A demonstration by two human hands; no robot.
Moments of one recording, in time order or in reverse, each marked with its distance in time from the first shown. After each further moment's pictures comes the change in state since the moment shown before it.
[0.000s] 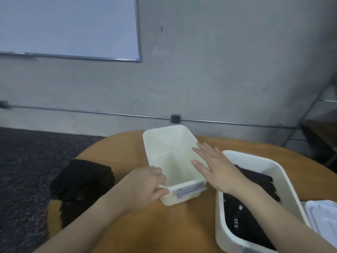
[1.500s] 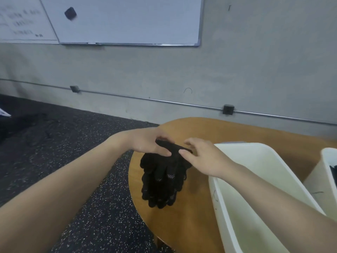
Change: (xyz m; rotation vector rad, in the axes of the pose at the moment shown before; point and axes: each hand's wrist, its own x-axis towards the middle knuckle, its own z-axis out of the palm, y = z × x) left_hand -0.101 -0.193 -0.063 -0.402 -0.303 -0.392; right_hand 0.097 -0.214 0.109 0.194 -0.131 -0.146
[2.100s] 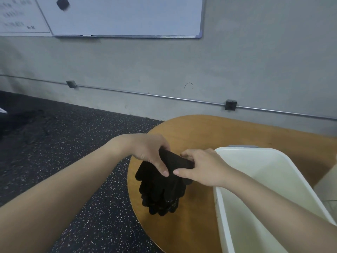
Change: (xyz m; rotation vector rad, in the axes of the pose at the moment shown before) left_hand 0.016 -0.004 -0.002 0.018 -0.182 -0.064; right_hand 0.011 -0.003 0.011 -0.016 -0.148 0.043
